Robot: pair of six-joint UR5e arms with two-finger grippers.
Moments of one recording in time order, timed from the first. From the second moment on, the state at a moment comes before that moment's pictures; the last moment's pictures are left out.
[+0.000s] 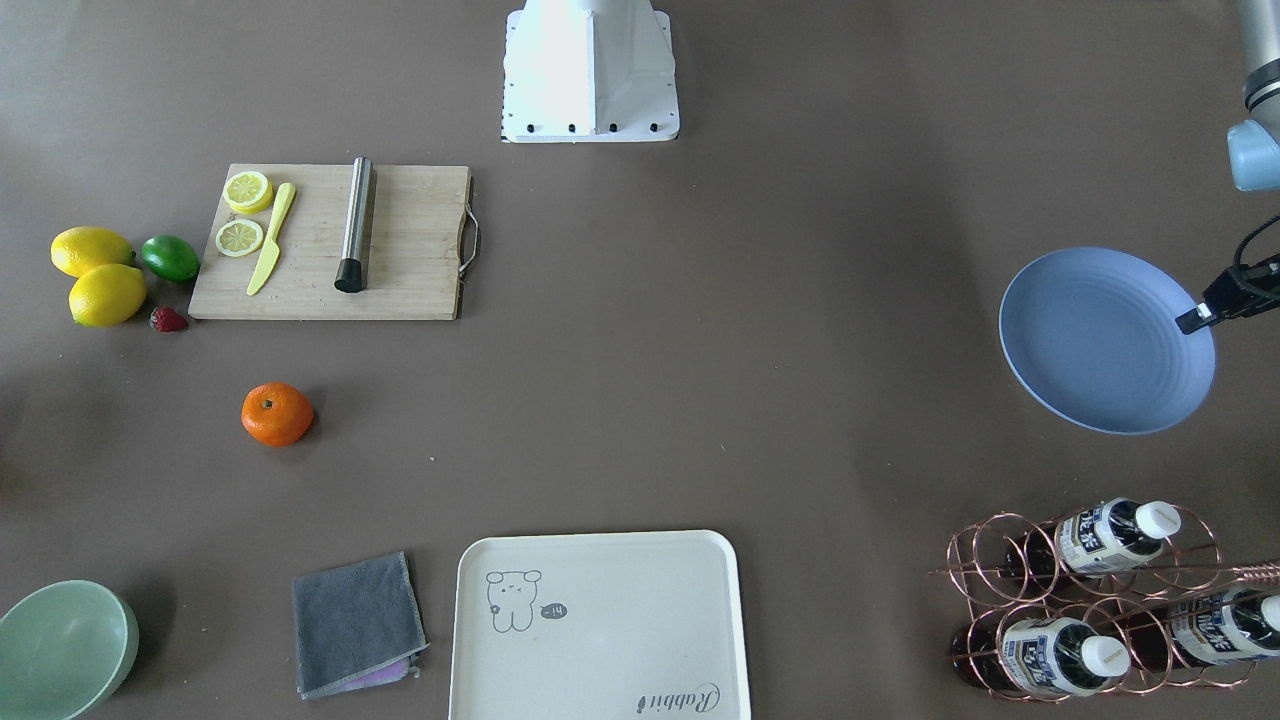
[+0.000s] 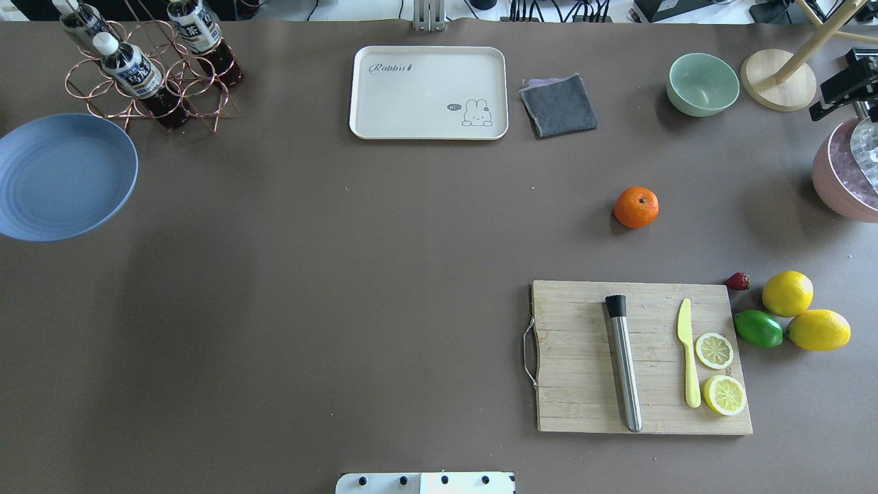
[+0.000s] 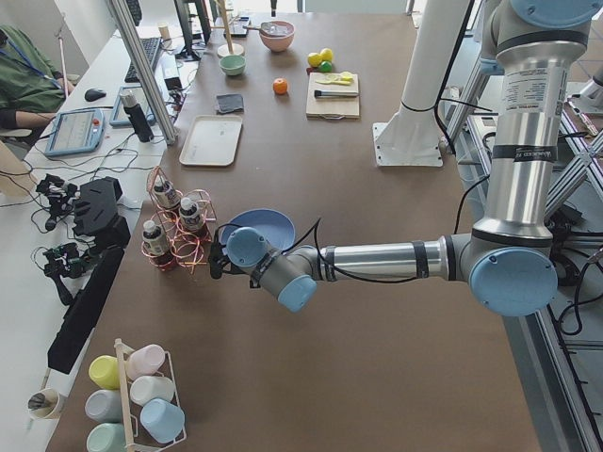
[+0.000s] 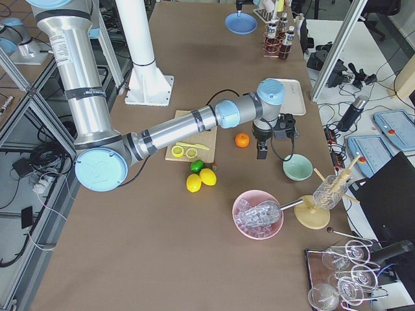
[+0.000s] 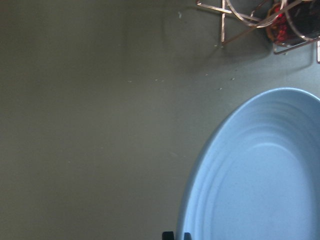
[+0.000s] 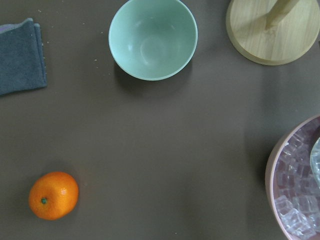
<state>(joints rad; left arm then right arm) -1.34 -1.61 -1.48 -2.33 -2.61 -0.86 1.32 -1.33 1.76 -1.62 2.37 0.41</state>
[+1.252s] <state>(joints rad) -0.61 -1.93 -1.77 -2.19 -1.89 -1.71 0.92 -1.23 1.59 -1.24 2.08 0.82</state>
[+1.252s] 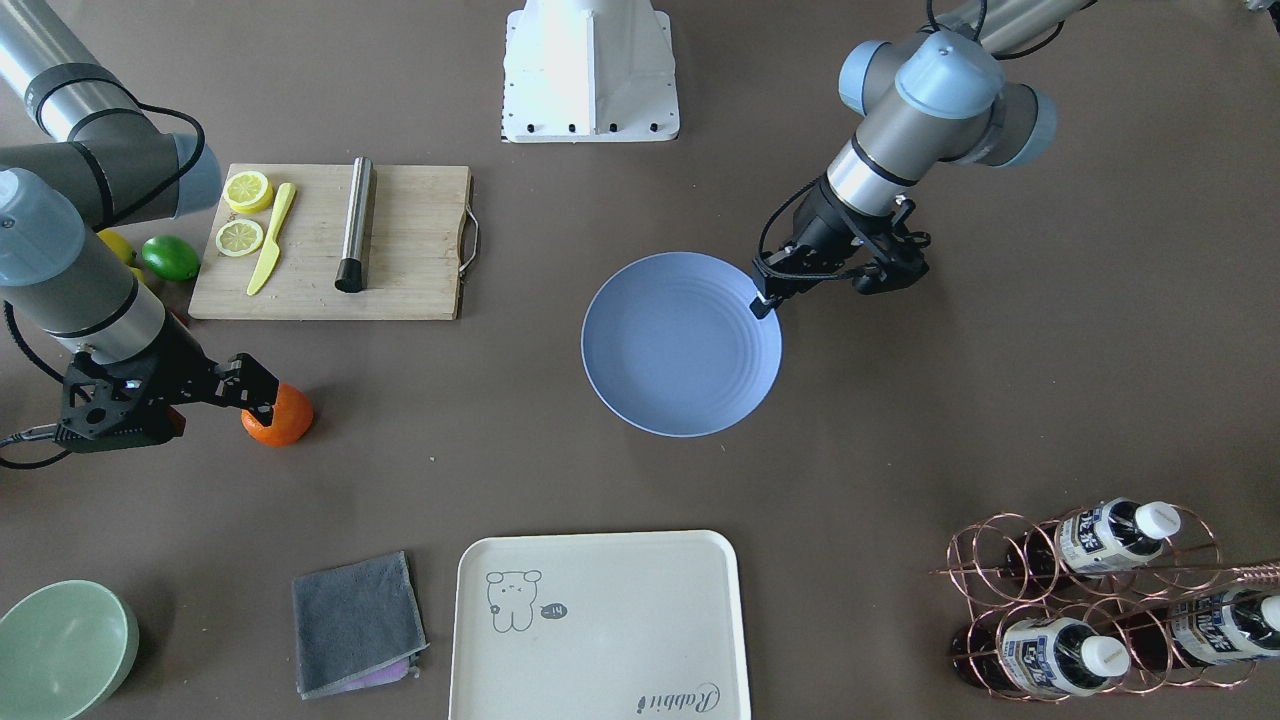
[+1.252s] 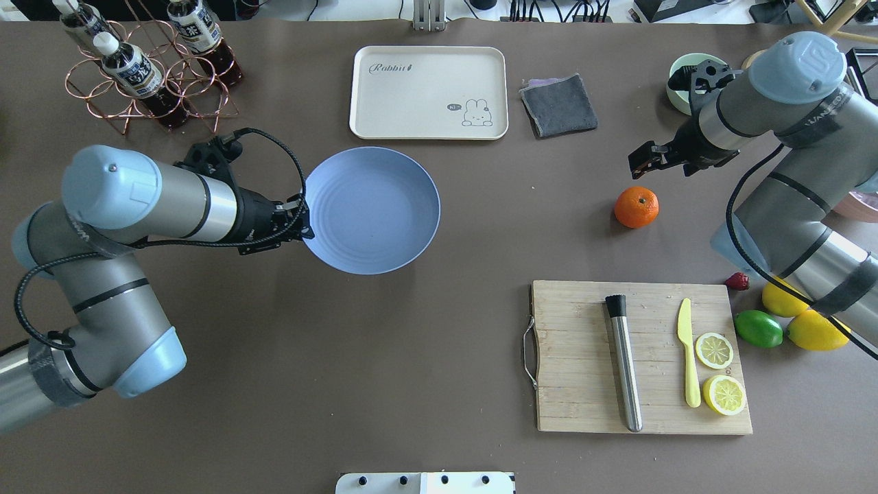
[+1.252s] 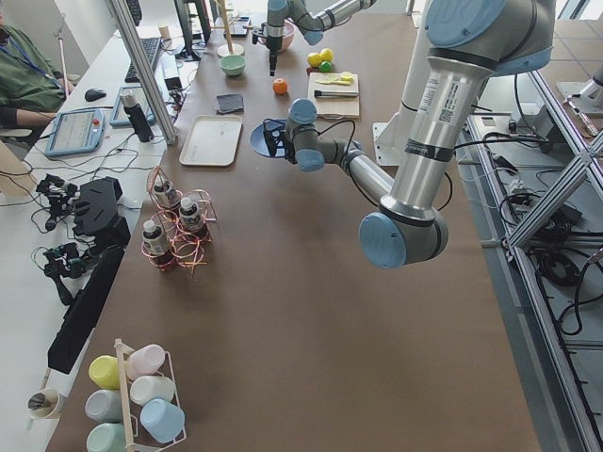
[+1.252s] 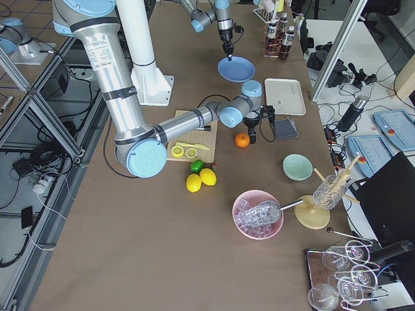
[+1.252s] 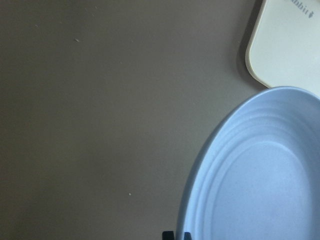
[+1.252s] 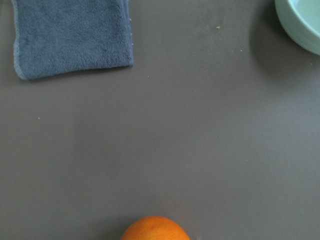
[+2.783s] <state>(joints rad) -0.62 -1.96 -1.77 -2.15 -1.84 -1.69 0.81 -1.21 1.53 -1.24 2.03 0.92</state>
